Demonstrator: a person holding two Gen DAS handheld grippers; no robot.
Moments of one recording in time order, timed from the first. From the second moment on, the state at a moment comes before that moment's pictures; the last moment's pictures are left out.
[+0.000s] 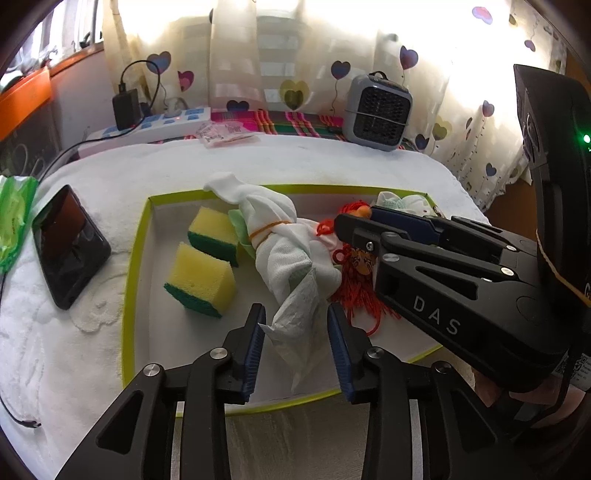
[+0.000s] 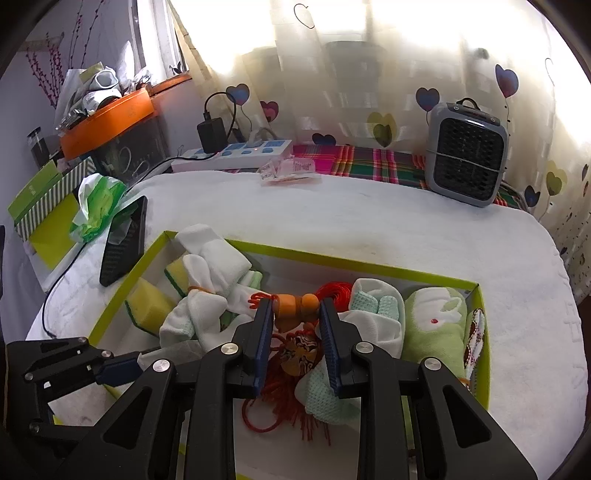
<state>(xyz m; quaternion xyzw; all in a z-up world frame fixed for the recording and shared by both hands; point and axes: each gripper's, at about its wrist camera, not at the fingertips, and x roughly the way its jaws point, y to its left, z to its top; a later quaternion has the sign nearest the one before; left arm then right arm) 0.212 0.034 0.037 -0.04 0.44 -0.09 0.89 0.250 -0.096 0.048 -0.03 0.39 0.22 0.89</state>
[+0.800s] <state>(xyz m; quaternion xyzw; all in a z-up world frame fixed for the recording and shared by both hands) 0.191 0.042 0.047 -0.05 0.43 -0.07 0.90 0.222 -0.103 0.060 -0.02 0.38 0.21 0.90</state>
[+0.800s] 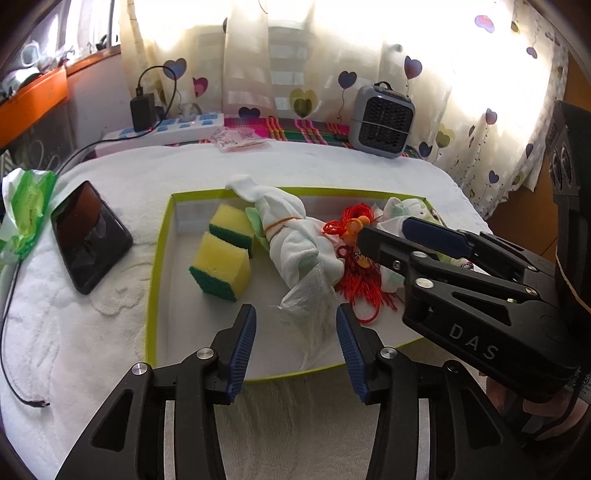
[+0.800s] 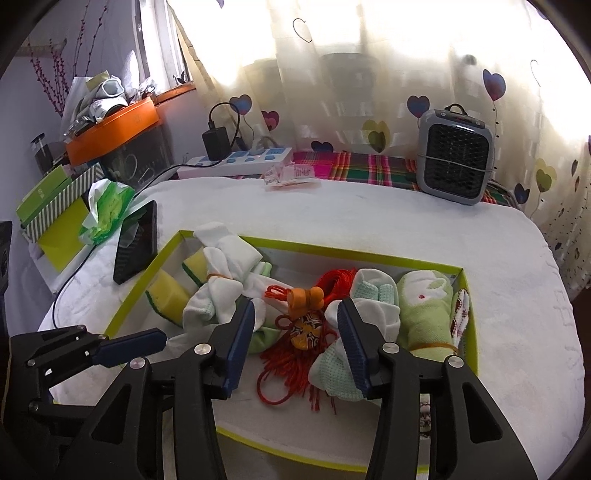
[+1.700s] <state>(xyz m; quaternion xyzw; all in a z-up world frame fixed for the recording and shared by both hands) 0.121 0.052 0.026 -0.02 0.44 -0.02 0.90 0.142 -0.137 0.047 -0.02 0.40 0.15 0.91</state>
